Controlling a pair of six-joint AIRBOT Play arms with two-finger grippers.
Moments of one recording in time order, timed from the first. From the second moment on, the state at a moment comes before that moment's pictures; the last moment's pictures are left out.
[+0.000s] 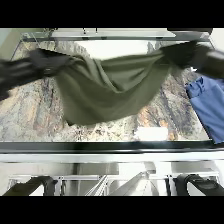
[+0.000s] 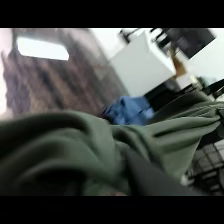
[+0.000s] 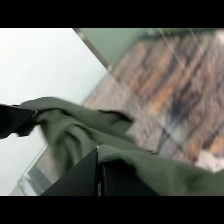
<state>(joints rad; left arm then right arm) -0.07 -1.03 1.07 0.36 -0.92 -1.10 -0.01 -1.00 1.10 -0.24 0.99 0.92</state>
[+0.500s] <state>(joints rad) 0.14 -1.55 1.31 0.44 -1.28 -1.07 -0.16 -1.41 1.09 -0.34 1.03 0.95</state>
